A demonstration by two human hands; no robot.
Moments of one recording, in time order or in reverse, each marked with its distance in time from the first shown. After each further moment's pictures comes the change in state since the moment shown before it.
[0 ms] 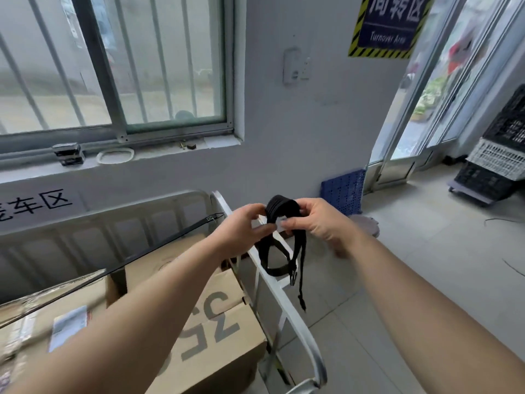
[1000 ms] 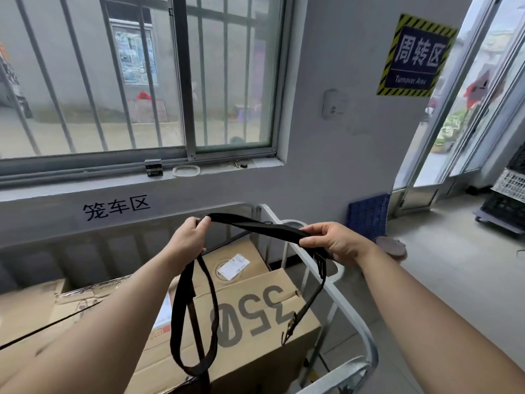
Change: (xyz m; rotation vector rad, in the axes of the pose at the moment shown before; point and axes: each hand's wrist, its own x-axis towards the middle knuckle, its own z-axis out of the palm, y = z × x) left_hand -0.187 -0.114 -0.166 -0.305 0.399 -0.451; right_hand -0.046 -0.039 0.147 0.203 -0.082 0.151
